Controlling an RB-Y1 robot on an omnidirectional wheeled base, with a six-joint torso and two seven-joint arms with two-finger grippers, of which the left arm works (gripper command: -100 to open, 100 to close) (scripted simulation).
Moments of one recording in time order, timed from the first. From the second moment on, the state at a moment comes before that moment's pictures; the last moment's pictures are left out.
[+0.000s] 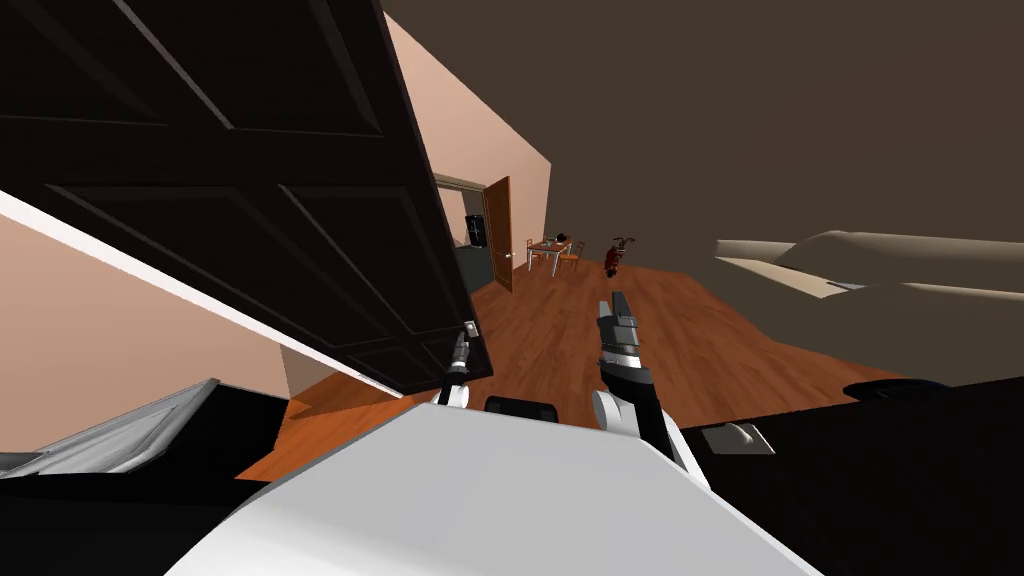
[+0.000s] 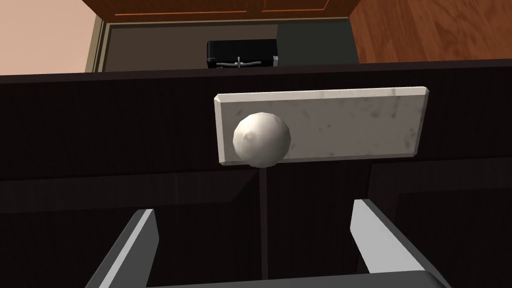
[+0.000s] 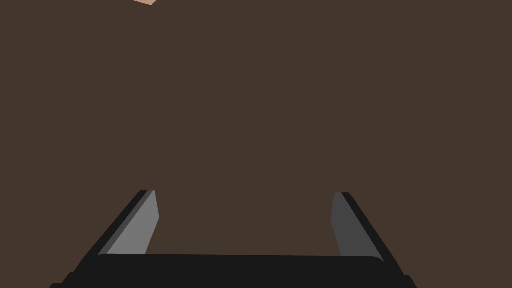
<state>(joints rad) 0.06 0.07 0.12 -0.87 0.18 -0.76 -0.08</state>
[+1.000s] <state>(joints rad) 0.06 0.06 0.12 -0.86 0.18 -0.77 -0.08</state>
